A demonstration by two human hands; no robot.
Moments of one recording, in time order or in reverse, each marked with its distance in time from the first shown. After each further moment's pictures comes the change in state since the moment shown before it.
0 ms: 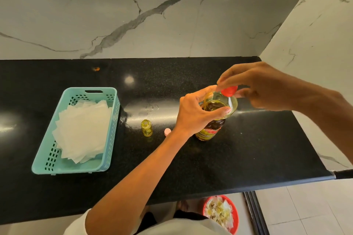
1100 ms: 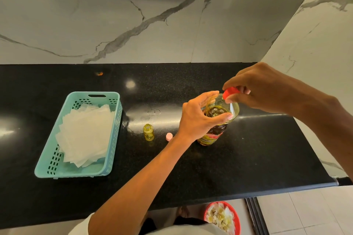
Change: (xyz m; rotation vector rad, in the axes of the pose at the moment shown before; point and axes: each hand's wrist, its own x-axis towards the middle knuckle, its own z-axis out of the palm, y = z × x) left_hand 0.000 -0.004 0.003 0.045 0.017 0.013; right_hand 0.007 -0.011 -0.005 -0.050 -0.006 0.144
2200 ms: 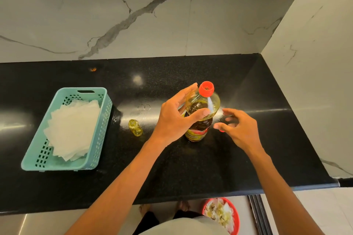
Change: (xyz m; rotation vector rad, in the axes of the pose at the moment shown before) left_hand -0.011 0.003 0.005 -0.024 -0.040 -0.065; right_hand -0.058 0.079 0.200 0.740 0.330 0.625
